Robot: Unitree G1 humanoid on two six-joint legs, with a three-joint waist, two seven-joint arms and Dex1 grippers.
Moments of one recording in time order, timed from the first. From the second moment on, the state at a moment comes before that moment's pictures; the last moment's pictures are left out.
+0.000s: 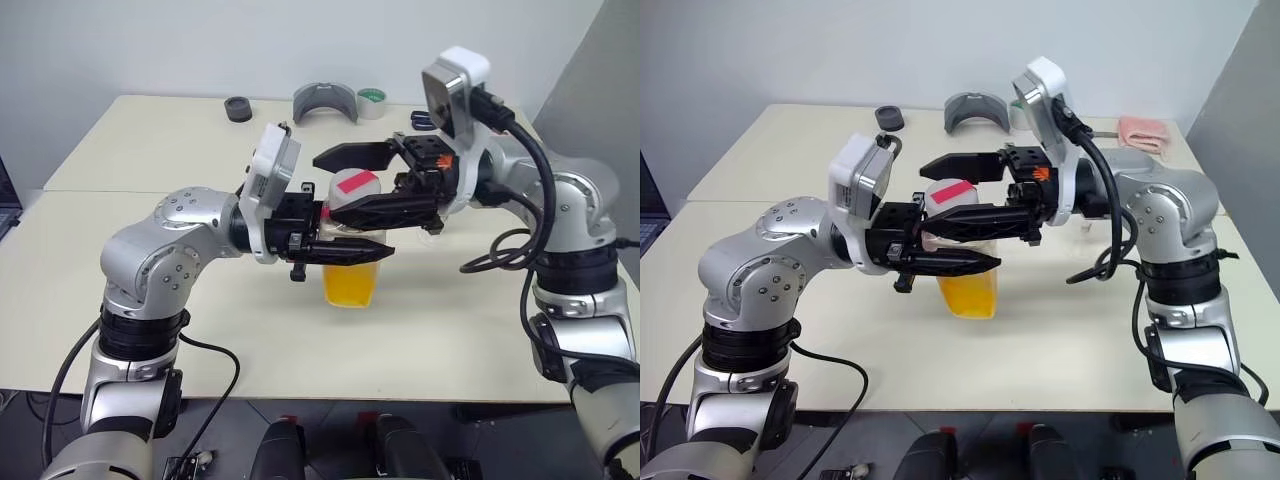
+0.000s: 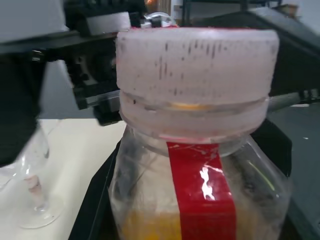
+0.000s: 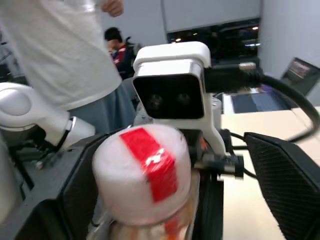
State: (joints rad) left arm -0.75 0.55 -0.01 -0.30 -0.78 0.76 -1.11; right arm -1.00 -0.49 0.01 -0.11 0.90 0.95 1.06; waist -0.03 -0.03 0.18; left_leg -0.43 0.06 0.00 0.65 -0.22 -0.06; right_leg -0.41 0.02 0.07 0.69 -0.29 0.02
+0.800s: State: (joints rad) left arm -0.73 0.47 -0.05 -0.06 -0.57 0.52 -1.06; right arm -0.76 -0.35 -0.01 -0.55 0.86 0.97 0.35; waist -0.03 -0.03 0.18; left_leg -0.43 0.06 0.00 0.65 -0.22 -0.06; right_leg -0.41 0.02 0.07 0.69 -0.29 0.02
